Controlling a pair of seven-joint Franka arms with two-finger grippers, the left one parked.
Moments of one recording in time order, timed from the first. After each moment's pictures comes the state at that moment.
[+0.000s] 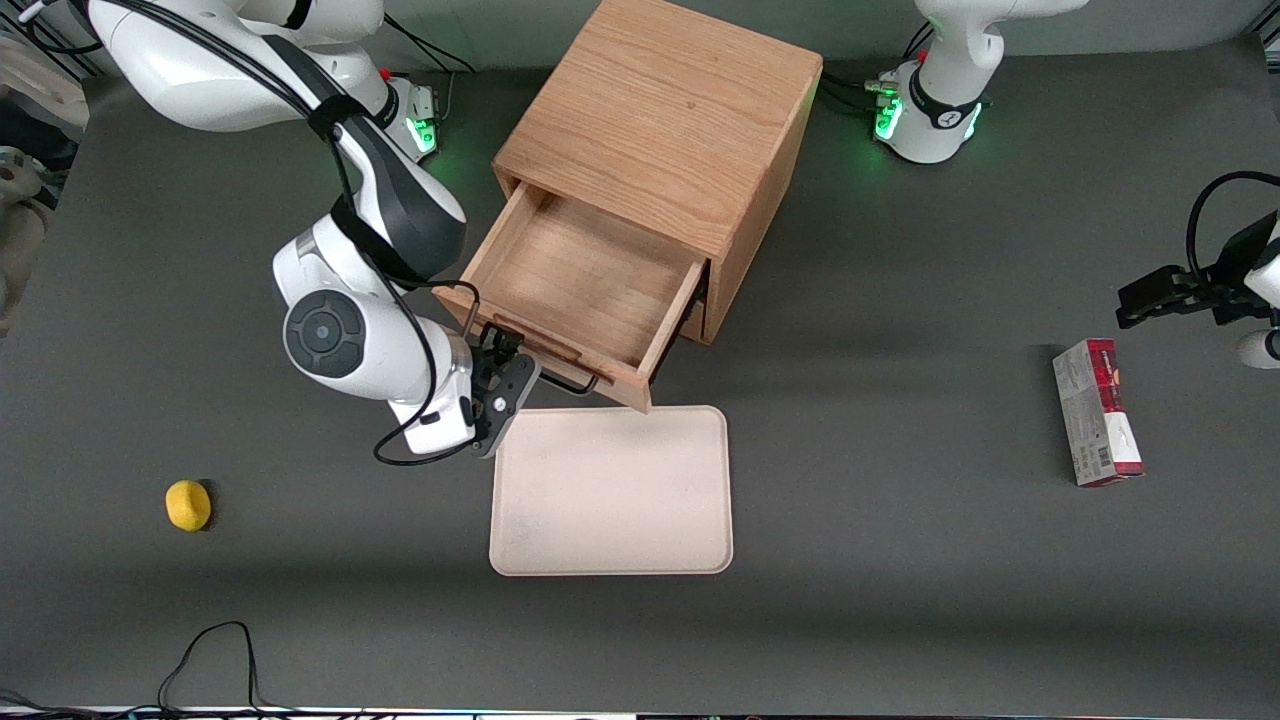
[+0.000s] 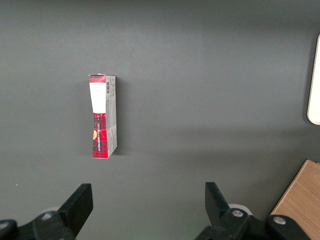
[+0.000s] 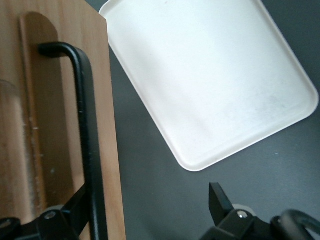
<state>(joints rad) 0.01 0.56 0.54 -1.43 -0.08 1.85 -0.49</state>
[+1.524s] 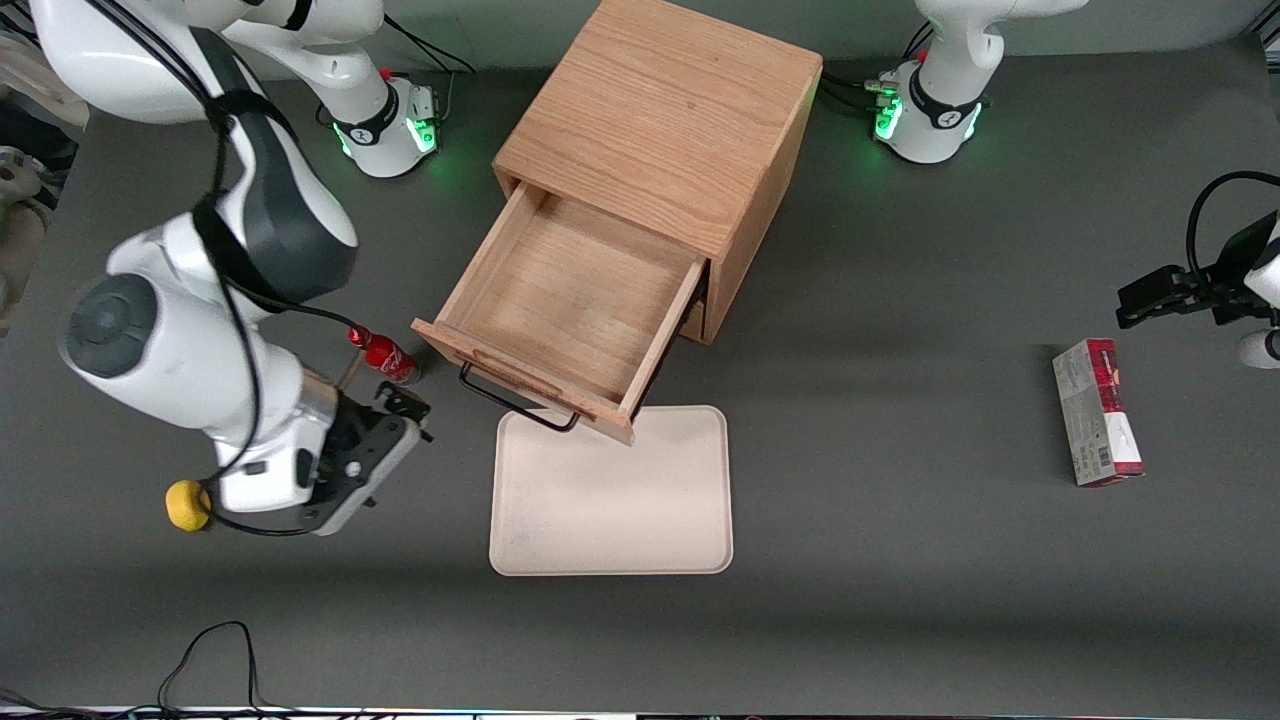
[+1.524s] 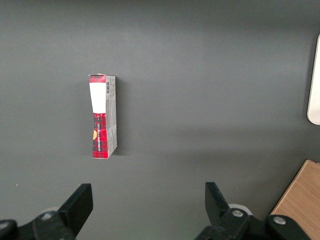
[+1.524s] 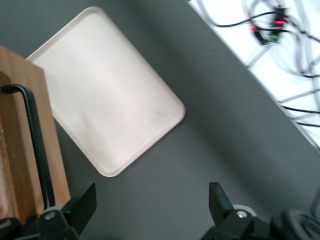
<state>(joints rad) 0.01 0.54 0.36 -1.17 -0.08 1.83 -0.49</state>
